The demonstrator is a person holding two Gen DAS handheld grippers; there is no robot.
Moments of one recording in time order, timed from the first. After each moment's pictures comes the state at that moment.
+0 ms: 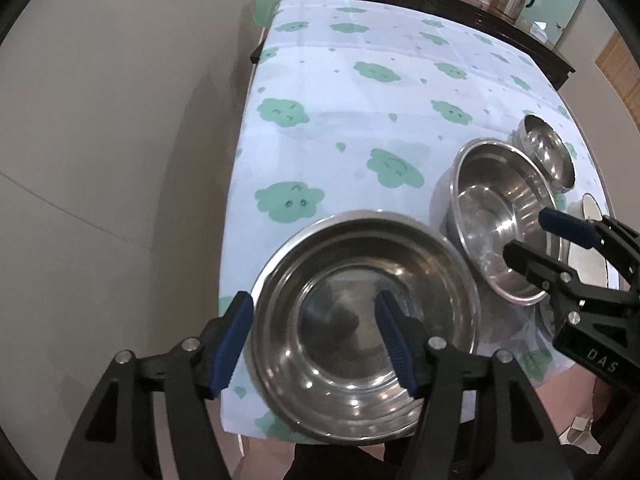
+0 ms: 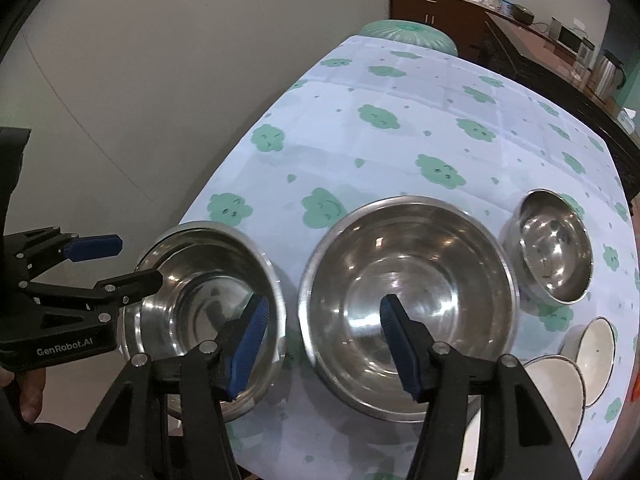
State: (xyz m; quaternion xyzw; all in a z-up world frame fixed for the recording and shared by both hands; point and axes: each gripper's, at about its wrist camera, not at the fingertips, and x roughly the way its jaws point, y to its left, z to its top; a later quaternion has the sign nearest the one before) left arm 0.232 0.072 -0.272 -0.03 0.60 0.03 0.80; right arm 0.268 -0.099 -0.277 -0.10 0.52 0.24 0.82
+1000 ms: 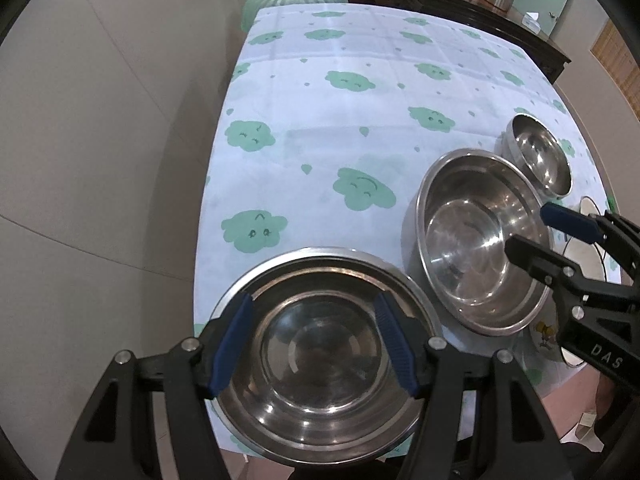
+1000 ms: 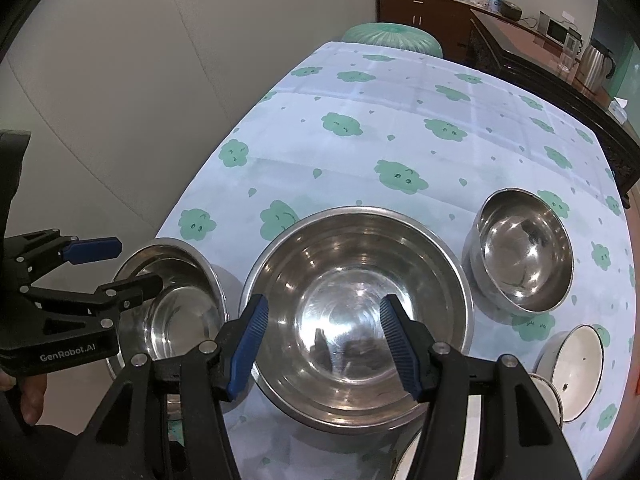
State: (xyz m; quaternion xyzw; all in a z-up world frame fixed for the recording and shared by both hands) left arm 0.258 0.036 -0.268 -0.01 0.59 0.02 0.80; right arm 0.293 -0.138 -0.276 -0.08 0.51 0.23 0.82
